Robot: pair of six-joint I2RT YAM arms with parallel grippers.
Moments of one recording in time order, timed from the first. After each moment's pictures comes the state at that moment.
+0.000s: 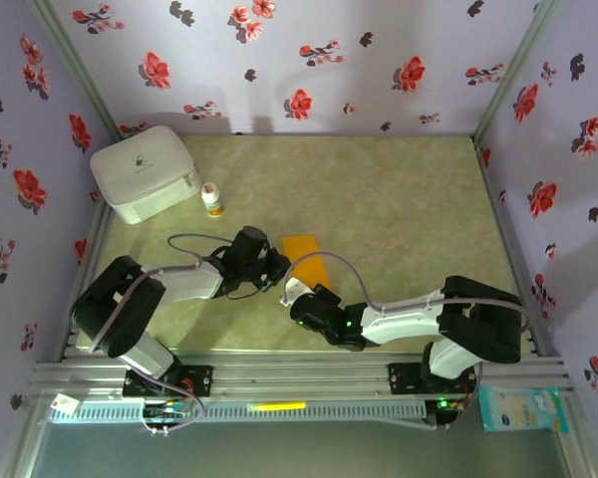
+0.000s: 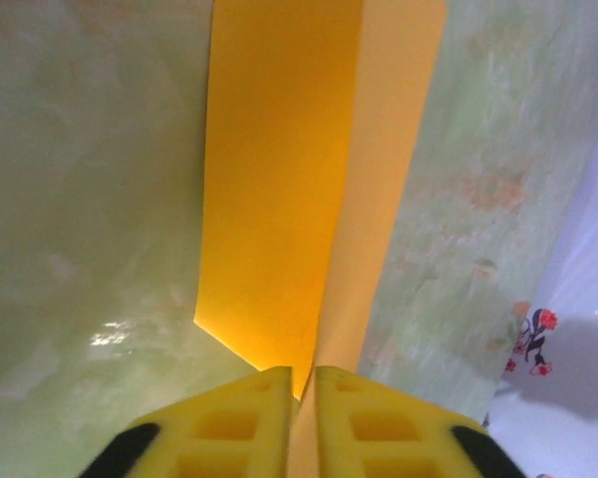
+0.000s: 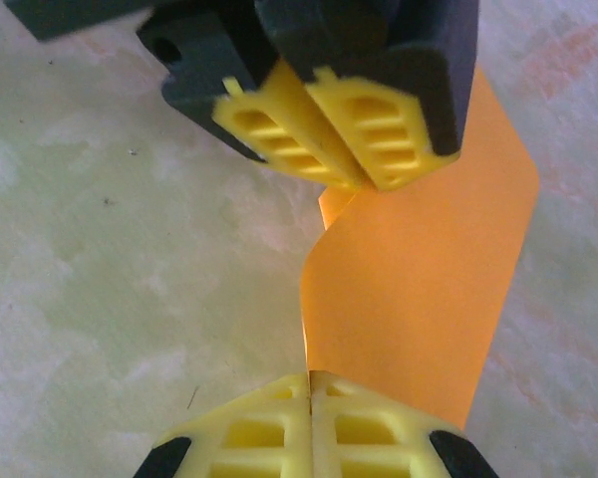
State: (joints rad) left arm -0.73 1.55 0.65 0.13 0.29 -1.27; right arm 1.29 1.52 0.58 0.10 0.57 0.03
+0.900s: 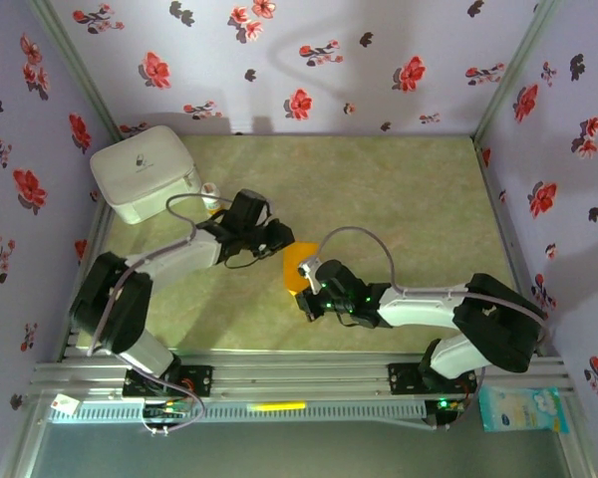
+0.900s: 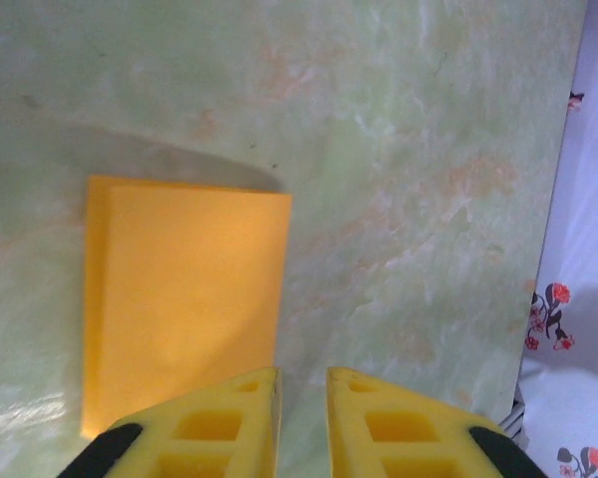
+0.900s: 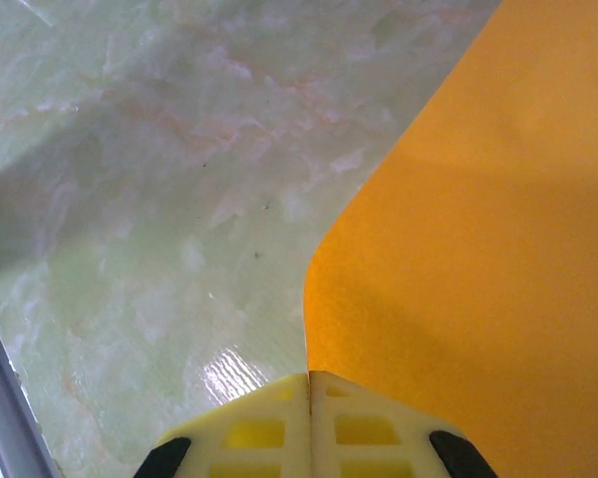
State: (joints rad) left arm -0.63 1.61 1.00 -0.21 0.36 -0.96; right arm 1.00 1.43 0.53 0.18 -0.13 0.42
